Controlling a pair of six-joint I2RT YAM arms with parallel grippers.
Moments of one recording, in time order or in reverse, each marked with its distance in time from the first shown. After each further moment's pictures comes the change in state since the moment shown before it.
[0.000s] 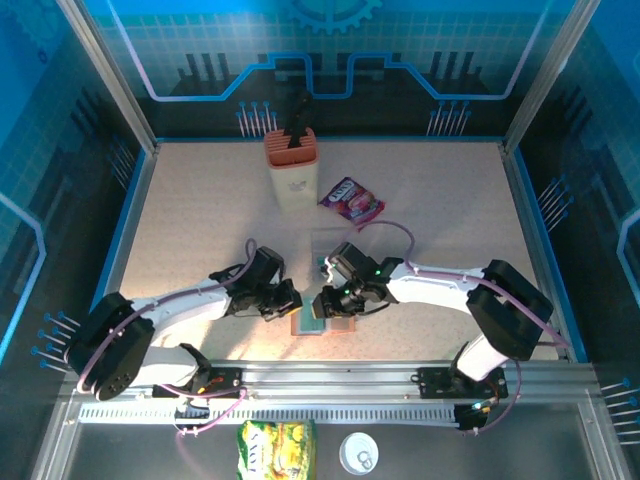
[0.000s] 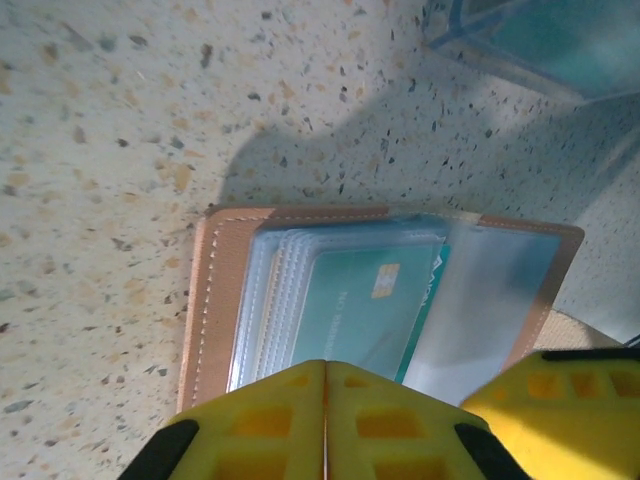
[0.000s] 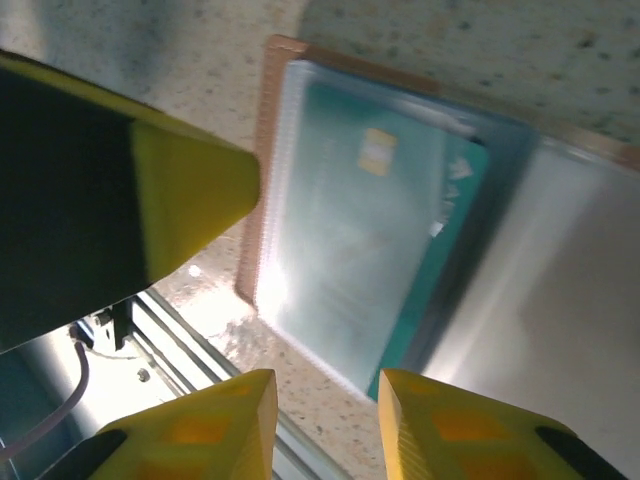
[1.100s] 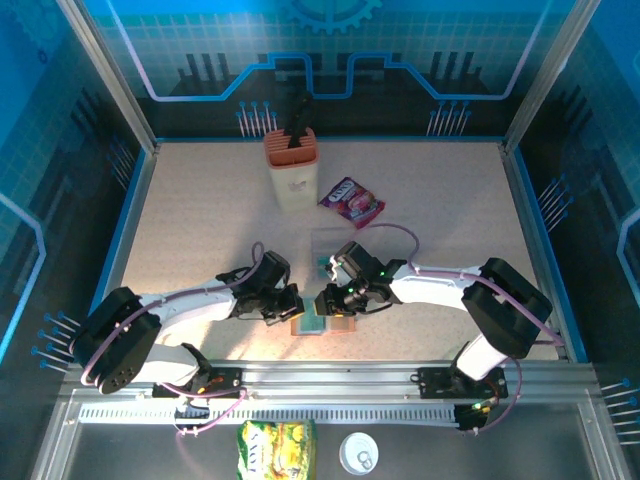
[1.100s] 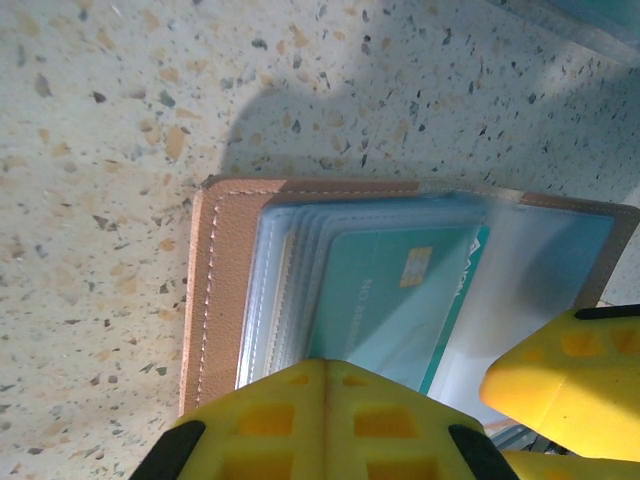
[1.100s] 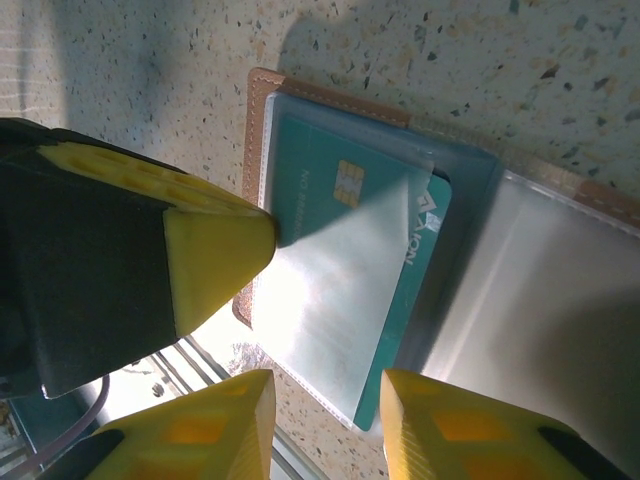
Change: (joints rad) left arm -0.040 0.030 0.000 -0.003 -0.020 0.001; right arm -0.033 0.013 -0.042 0.098 -0.043 0.025
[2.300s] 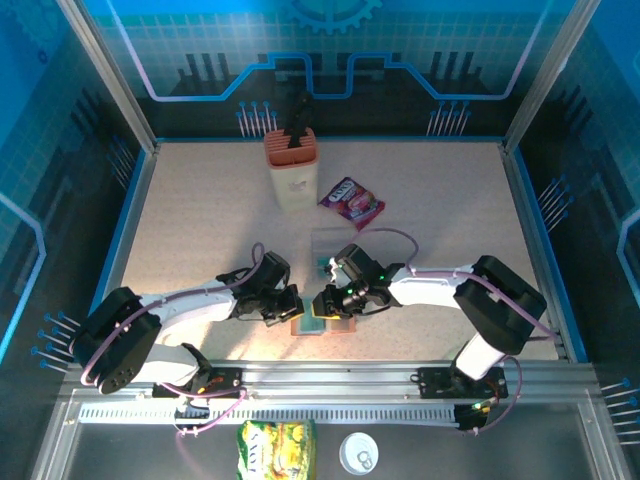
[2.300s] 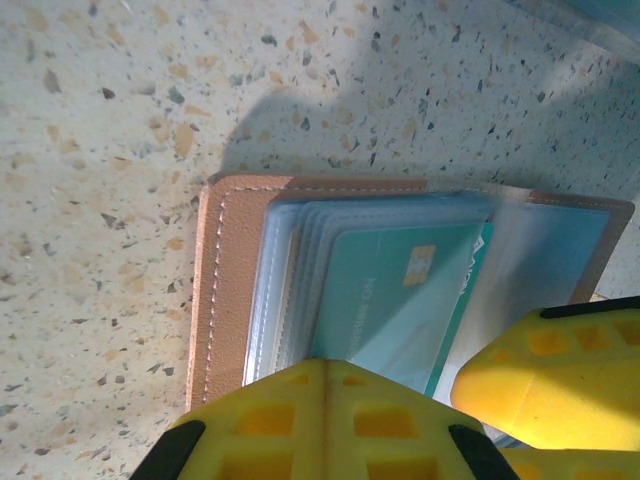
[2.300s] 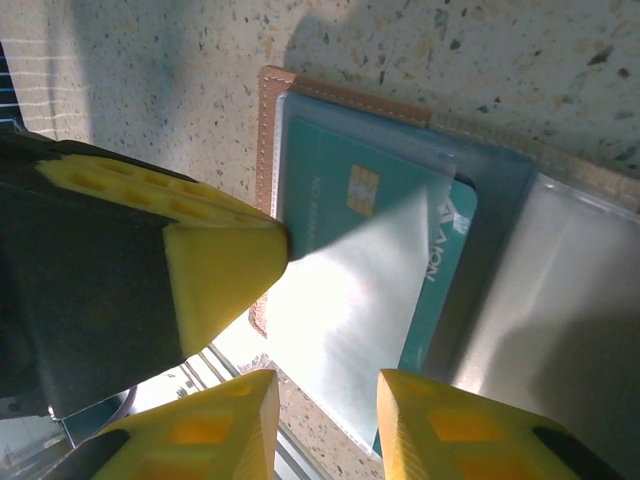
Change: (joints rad) left arm -0.004 0.000 -0.006 0.002 -0.007 0.000; right arm -0.004 0.037 -0.042 0.124 -0.053 0.064
